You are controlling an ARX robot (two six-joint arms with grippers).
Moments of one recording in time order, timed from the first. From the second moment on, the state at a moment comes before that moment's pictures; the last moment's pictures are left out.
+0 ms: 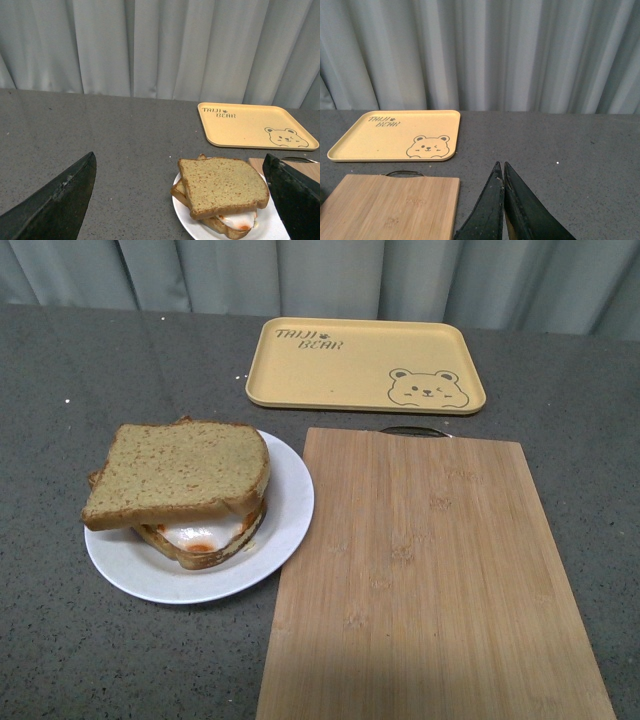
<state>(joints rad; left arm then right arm) 0.00 0.00 0.02 0.00 0.00 -0.01 0.00 0.71 0.01 0.68 0.00 0.00</state>
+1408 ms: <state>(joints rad) 0.00 0.00 0.02 0.00 0.00 -0.01 0.00 0.02 0.00 0.01 0.00 0.00</state>
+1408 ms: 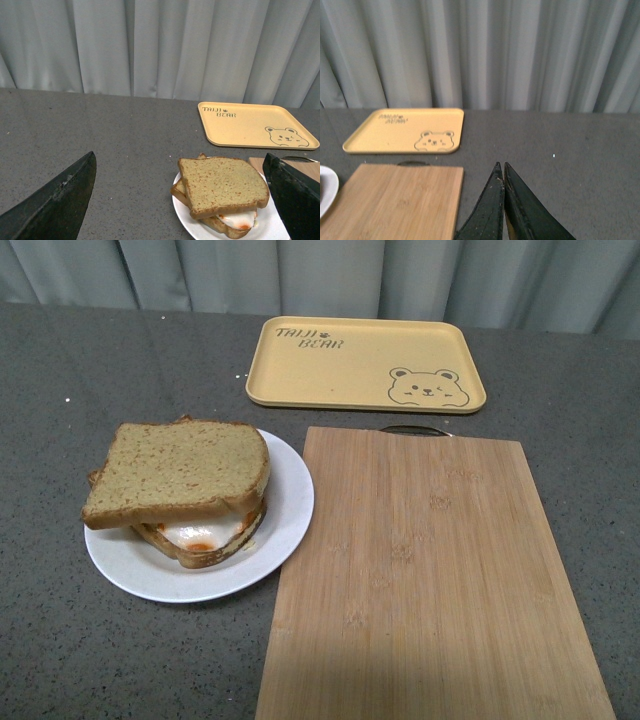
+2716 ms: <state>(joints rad) -0.20 1.53 0.28 0.44 0.08 -0.85 0.00 0.00 0.00 0.00 0.00 0.00</state>
